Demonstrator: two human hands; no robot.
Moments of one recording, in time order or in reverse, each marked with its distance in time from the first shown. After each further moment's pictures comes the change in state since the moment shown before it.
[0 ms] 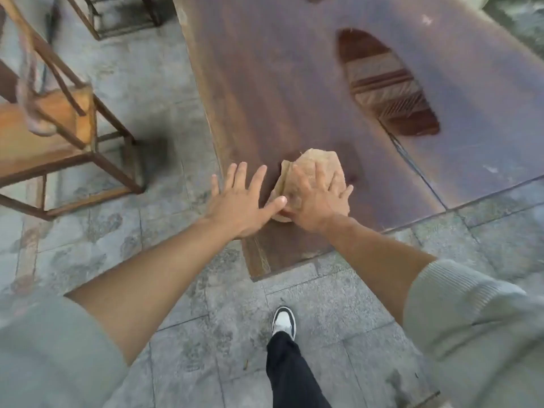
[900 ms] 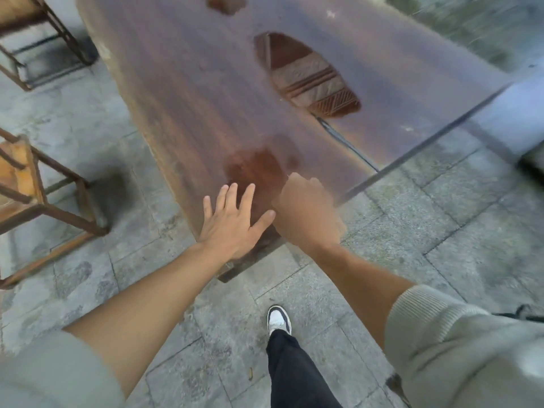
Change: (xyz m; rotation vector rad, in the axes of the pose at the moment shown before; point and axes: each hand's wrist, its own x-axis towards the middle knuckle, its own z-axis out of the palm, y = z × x) left_hand -0.050 0.084 0.023 0.053 0.007 0.213; right_hand -0.112 0.081 0.015 0.153 0.428 0.086
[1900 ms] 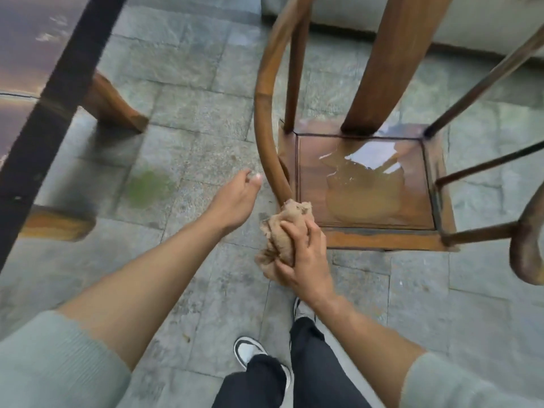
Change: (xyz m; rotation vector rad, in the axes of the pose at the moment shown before) left_hand -0.242 0.467 0.210 -0.377 -0.563 0.530; right_hand -0.553 0.297 -0.036 0.356 0.418 0.701
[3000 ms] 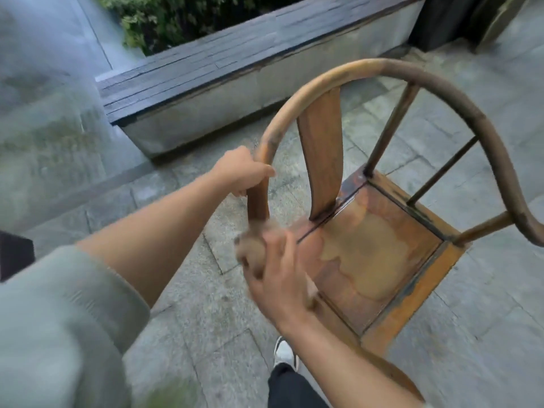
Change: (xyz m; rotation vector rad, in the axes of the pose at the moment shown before) left_hand 0.350 0.299 -0.158 0.644 -0.301 0.493; right_hand 0.369 -0.169 -0.021 -0.082 0.746 0.392
